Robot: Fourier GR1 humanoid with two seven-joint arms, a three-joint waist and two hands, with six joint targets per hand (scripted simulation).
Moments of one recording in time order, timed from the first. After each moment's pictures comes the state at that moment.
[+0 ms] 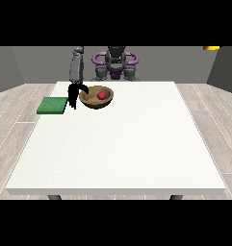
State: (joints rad) left arm -0.67 0.59 0.45 -1.21 0.27 -0.34 0.18; right arm -0.37 -0.09 -0.29 -0.67 -0.20 0.07 -0.53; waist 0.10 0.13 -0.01
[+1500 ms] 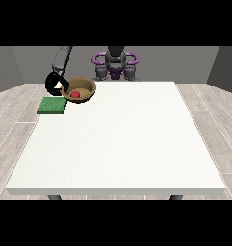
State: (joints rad) left arm -0.58 0.70 0.54 -1.06 0.32 -0.43 0.11; right arm -0.39 -0.35 -0.16 -0.81 -0.05 -0.21 0.01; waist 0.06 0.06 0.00
